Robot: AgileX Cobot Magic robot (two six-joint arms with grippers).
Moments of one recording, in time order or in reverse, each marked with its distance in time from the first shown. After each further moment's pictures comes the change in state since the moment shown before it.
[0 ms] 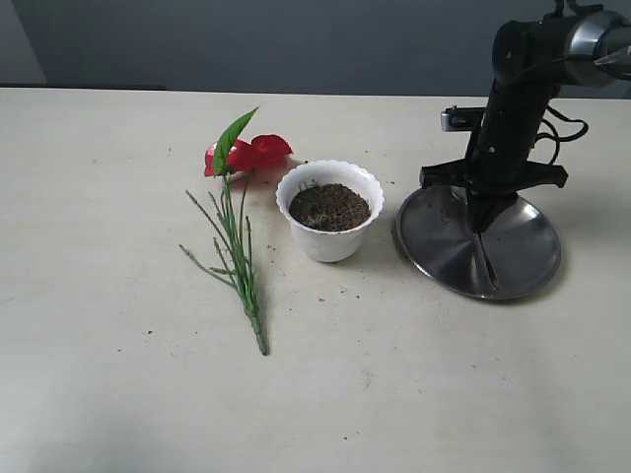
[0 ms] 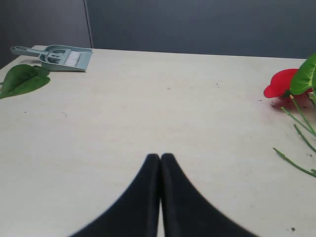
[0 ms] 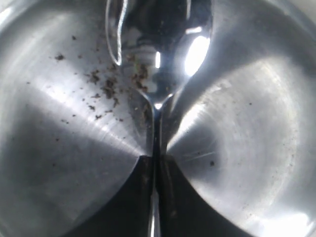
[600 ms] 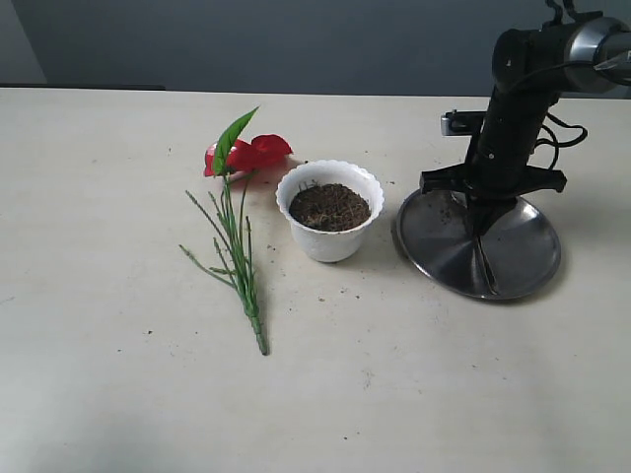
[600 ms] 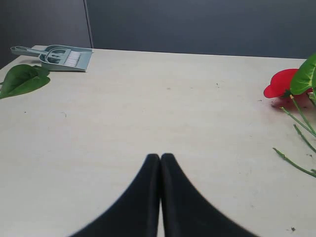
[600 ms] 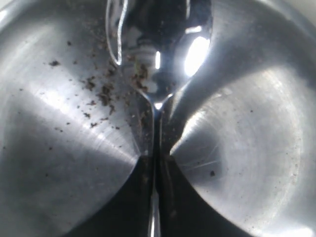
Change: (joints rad) left arm 0.000 0.000 0.000 0.000 0.000 0.000; right arm 0.000 -0.002 0.036 -0.006 -0.052 0.000
